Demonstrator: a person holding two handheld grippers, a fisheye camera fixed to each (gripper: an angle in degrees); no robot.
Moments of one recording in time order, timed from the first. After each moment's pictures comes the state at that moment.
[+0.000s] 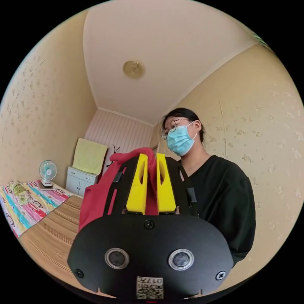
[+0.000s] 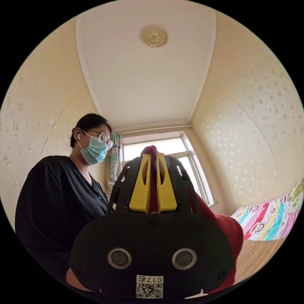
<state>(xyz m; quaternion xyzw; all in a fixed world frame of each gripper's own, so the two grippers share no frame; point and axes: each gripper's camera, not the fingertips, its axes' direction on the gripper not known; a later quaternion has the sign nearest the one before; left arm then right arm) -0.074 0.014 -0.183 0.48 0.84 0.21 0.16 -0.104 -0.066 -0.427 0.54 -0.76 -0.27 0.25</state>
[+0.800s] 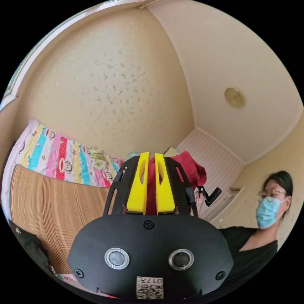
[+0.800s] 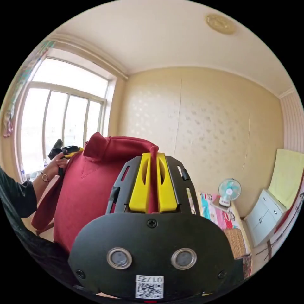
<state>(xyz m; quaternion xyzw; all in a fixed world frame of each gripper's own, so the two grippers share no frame) -0.098 -0.343 -0.332 0.27 0.80 -0.13 0.52 -0.182 -0.200 -0.570 0.60 -0.31 -0.20 0.71</state>
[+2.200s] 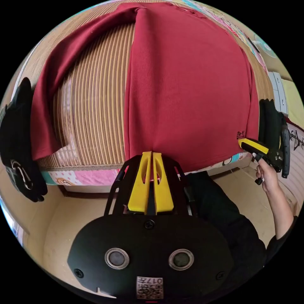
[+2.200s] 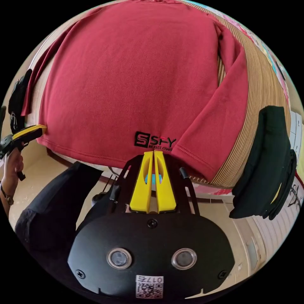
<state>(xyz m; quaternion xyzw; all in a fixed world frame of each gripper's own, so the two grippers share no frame) 0.323 -0.284 -0.255 -0.23 0.50 0.15 0.82 -0.379 -0.306 0.171 -0.13 -0.09 -0.34 0.93</state>
